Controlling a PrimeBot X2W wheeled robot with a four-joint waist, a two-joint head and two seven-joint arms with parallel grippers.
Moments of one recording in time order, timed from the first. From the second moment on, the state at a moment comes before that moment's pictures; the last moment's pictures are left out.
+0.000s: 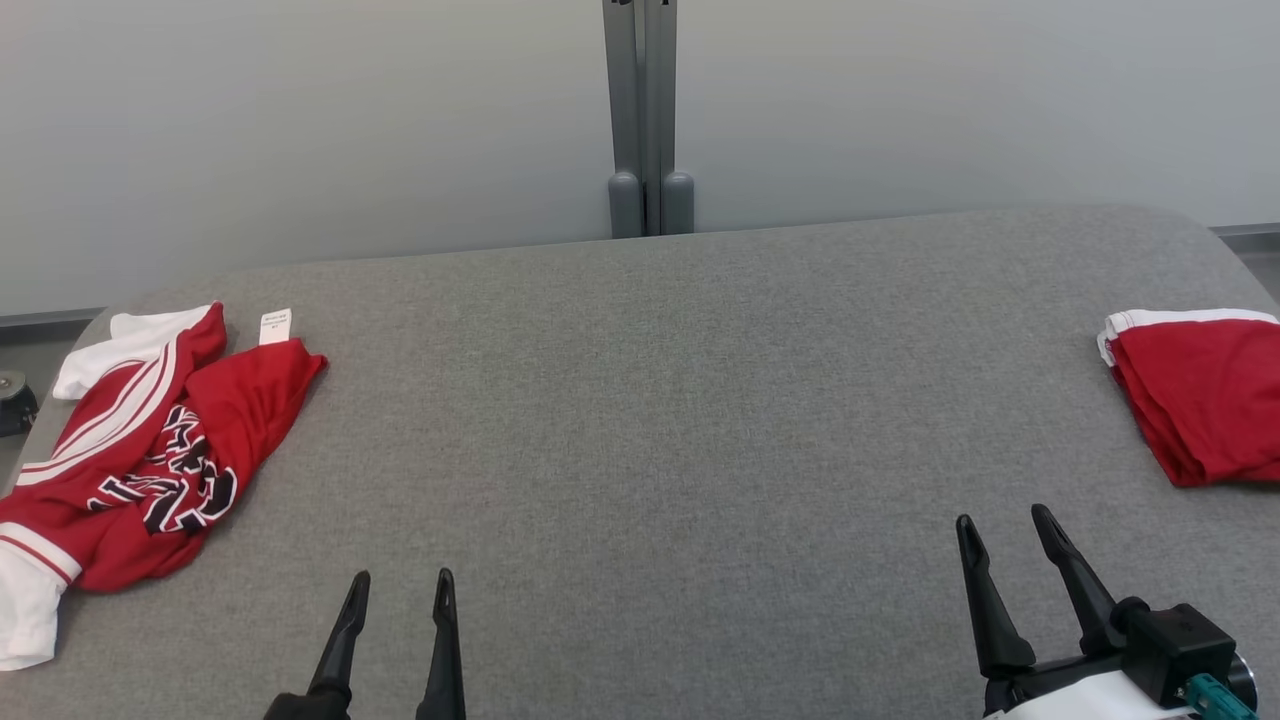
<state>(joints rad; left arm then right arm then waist) 0.20 0.05 -0.17 0.03 -0.19 0.01 -0.26 0.17 -0.11 0.07 0.01 0.21 0.13 -0.26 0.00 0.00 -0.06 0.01</state>
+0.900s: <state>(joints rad) 0.15 0.05 -0.17 0.06 -0.18 0.04 -0.26 0.14 -0.12 0.13 0.00 0.19 0.13 -0.26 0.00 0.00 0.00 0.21</state>
